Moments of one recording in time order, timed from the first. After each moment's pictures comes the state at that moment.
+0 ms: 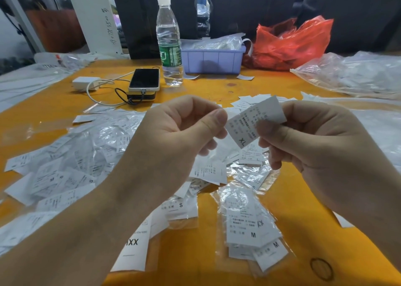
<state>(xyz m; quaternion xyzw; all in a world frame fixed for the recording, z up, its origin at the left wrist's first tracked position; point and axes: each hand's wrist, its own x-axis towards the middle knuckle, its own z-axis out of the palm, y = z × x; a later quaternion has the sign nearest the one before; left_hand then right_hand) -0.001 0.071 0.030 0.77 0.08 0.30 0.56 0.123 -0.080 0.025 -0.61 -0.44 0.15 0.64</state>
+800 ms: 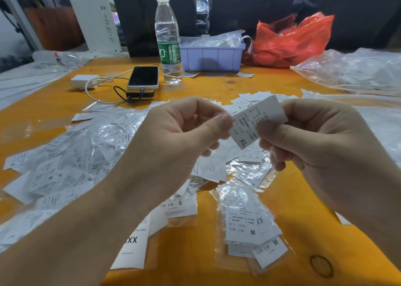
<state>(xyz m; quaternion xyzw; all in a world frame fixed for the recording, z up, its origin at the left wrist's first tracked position) 0.000 0.072 0.028 0.77 0.08 0.27 0.57 0.119 -0.082 0.026 -0.61 -0.43 0.14 0.64</state>
